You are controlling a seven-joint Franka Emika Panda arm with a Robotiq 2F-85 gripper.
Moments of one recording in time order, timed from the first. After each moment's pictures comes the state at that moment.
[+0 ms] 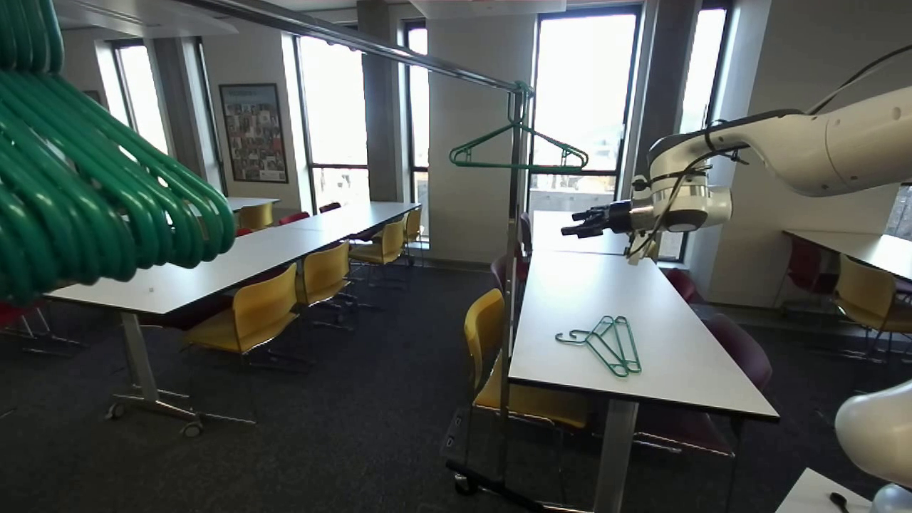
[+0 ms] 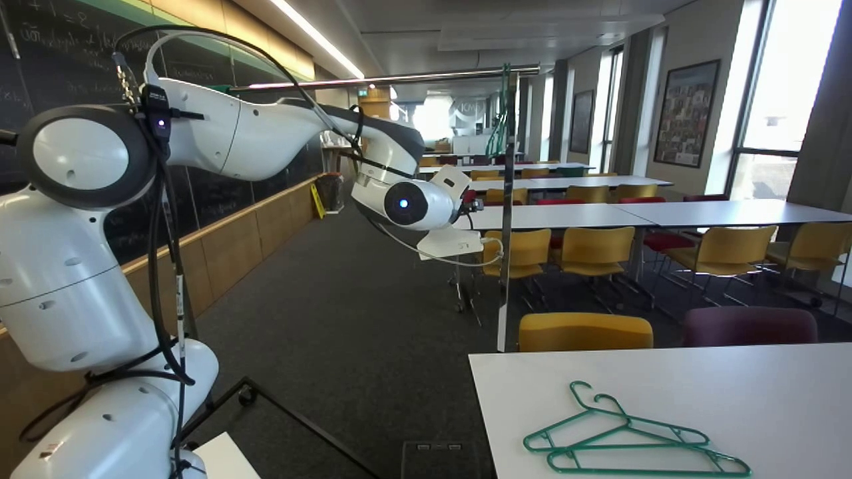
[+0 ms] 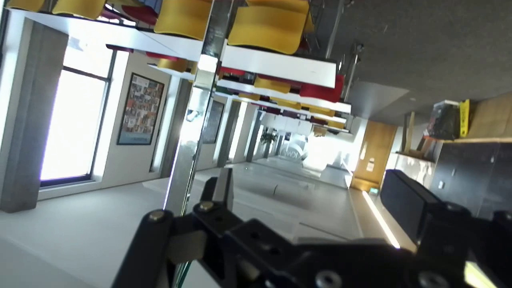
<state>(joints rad) -0.85 -0.22 0.67 -2.15 1.85 2.55 -2.16</state>
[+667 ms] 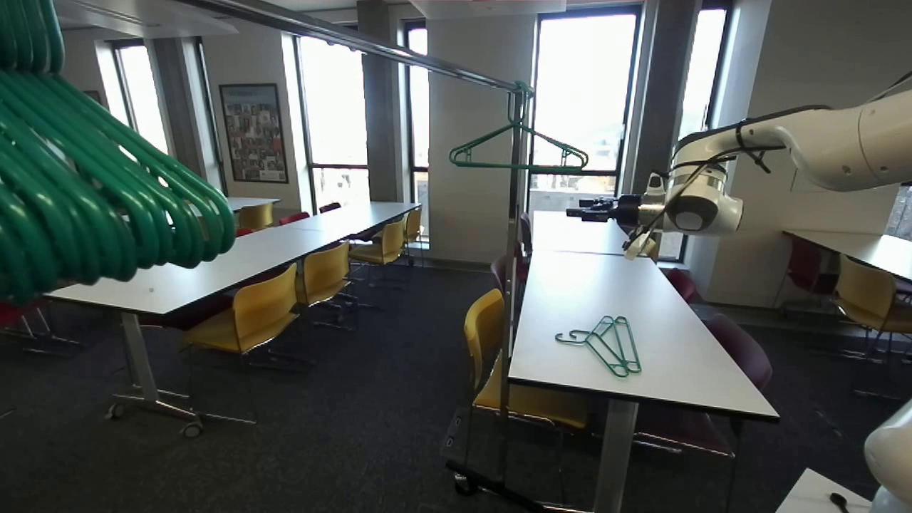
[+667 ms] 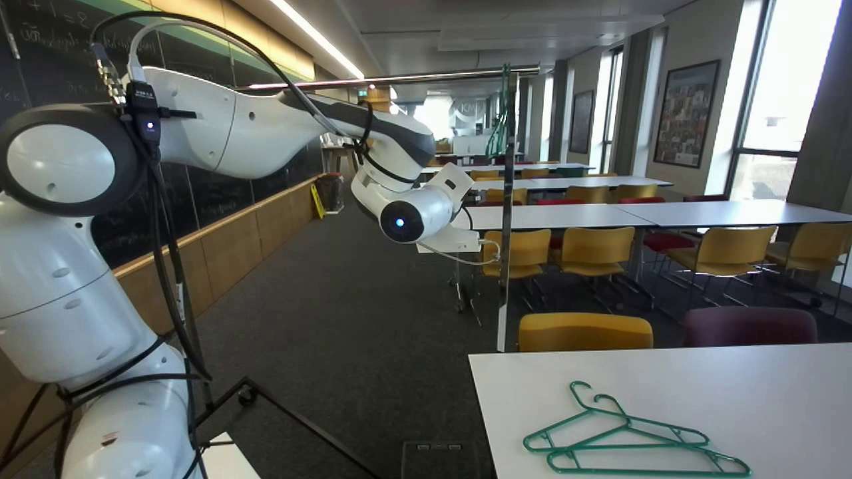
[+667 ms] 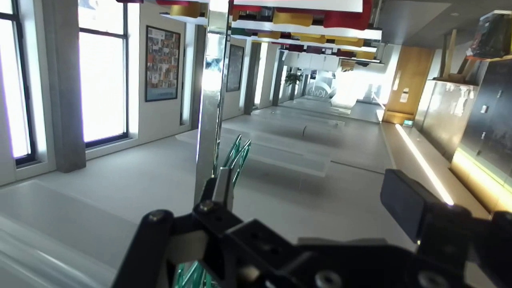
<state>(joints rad) -0.31 -0.21 0.14 -2.16 2.10 2.54 -2.31</state>
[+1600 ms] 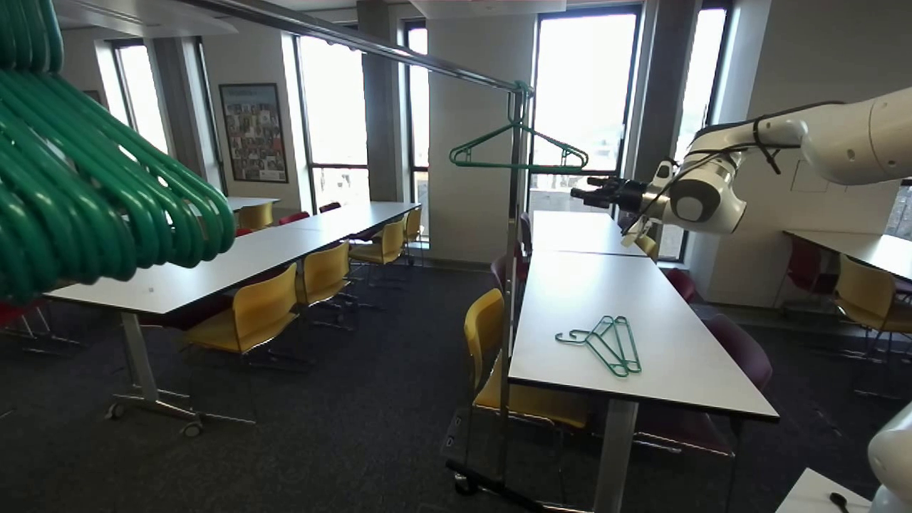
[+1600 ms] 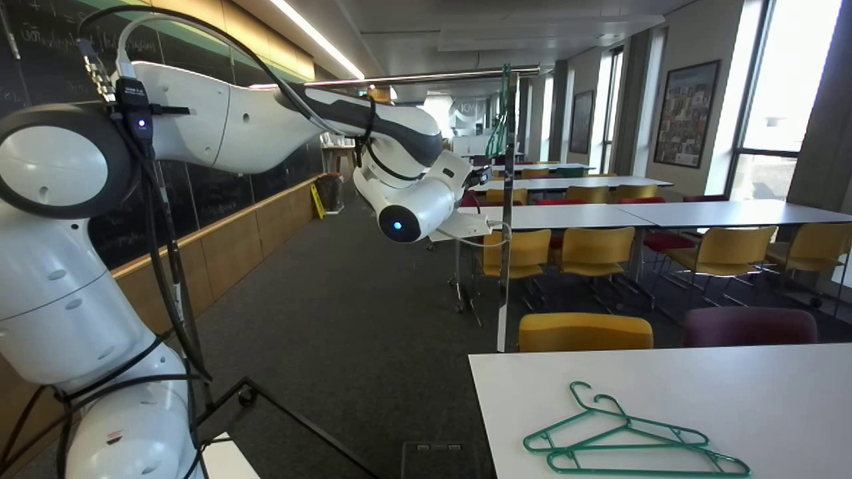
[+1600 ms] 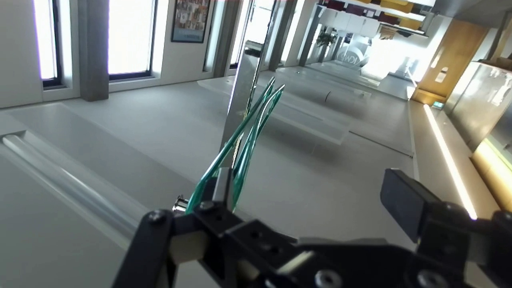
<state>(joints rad) -0.27 -0.22 0.08 -2.12 2.31 2.50 -2.60</state>
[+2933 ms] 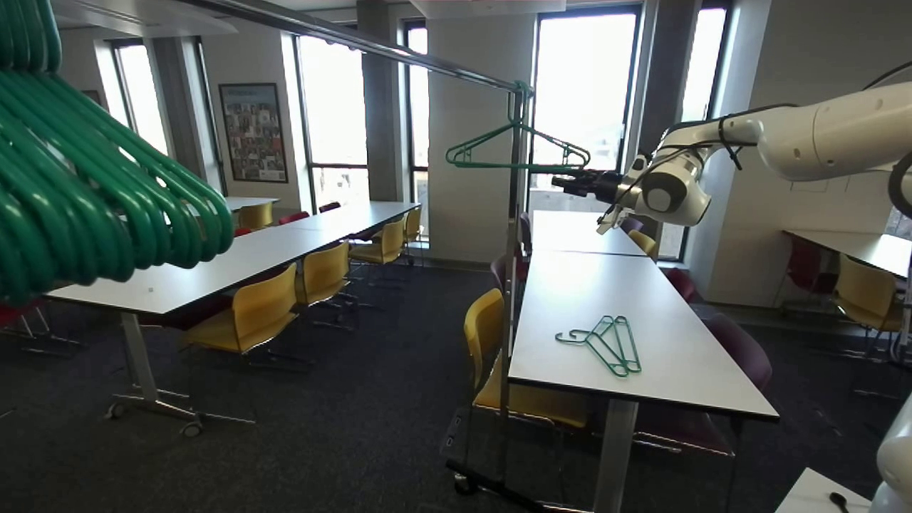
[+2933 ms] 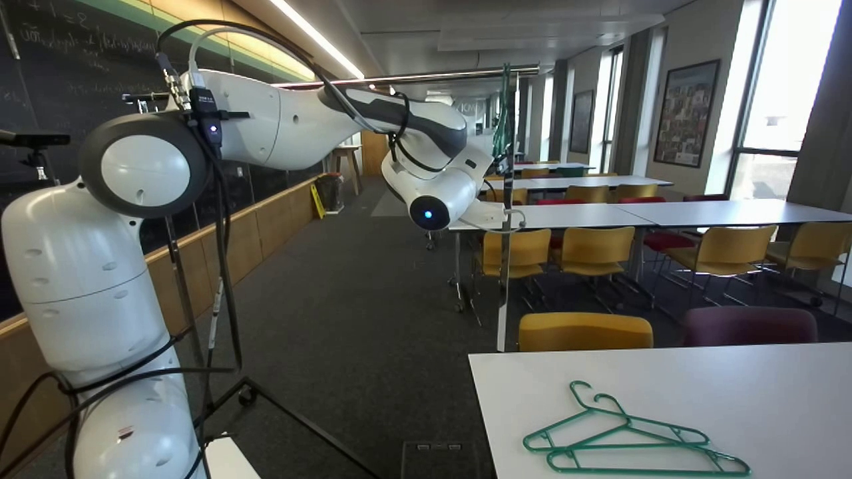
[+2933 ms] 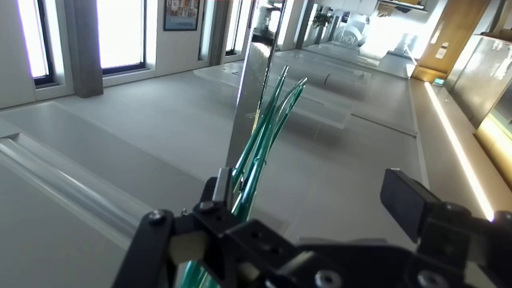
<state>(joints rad) -0.18 -0.03 0.00 -1.90 2.31 2.50 -2.55</state>
